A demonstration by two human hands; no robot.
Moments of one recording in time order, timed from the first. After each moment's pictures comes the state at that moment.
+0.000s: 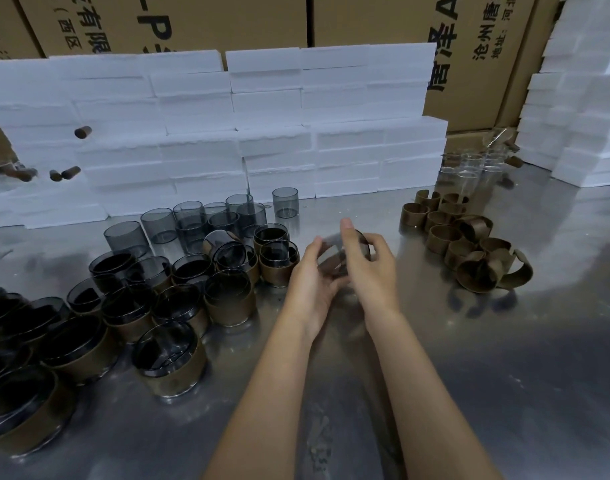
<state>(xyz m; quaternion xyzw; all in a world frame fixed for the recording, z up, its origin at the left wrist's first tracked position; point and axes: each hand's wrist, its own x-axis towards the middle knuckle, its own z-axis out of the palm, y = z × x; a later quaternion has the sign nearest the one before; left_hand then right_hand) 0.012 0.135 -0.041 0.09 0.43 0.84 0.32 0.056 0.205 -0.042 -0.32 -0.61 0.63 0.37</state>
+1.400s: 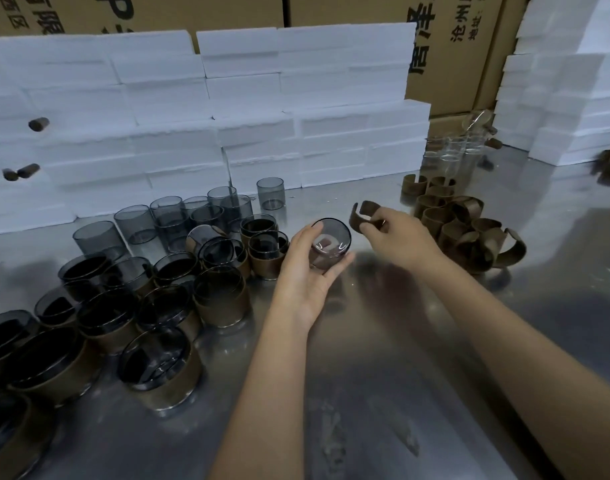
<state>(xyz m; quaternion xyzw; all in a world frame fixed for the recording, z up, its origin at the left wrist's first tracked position) -0.004 0.133 -0.049 0.07 0.35 0.86 0.36 0.057 0.298 -0.038 -0.31 -0.89 0.25 0.22</state>
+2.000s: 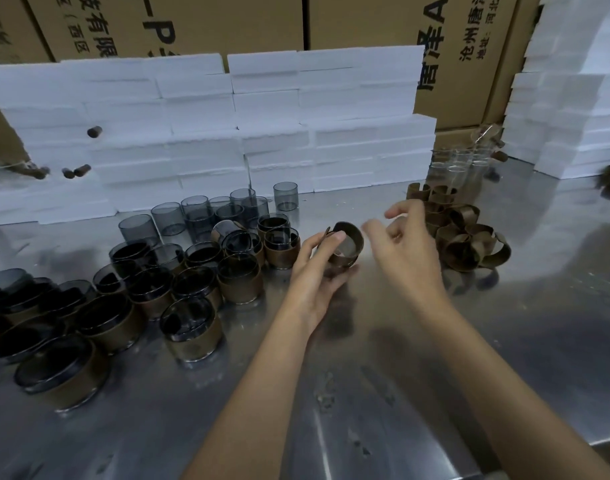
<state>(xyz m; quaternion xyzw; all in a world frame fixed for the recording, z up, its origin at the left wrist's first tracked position) 0.036 0.111 -0.047 0.14 0.43 0.84 0.30 0.129 0.203 -0.008 -0.26 -0.79 0.41 0.38</state>
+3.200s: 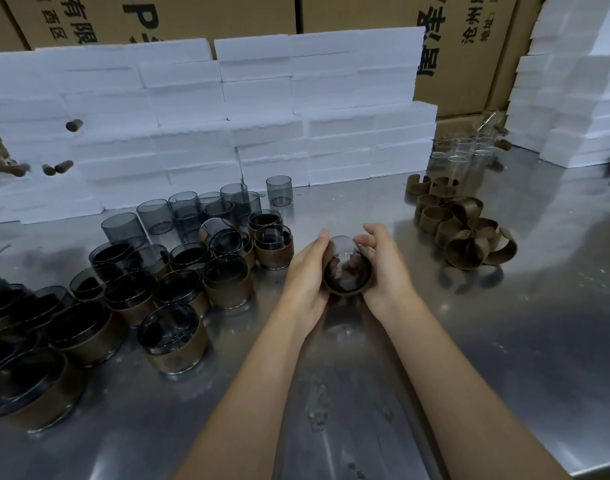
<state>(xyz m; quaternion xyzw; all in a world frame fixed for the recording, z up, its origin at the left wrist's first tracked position) 0.033 0.124 -0.041 0.09 0.50 0.80 0.32 0.085 0.210 -0.037 -0.30 -0.43 0.80 0.29</state>
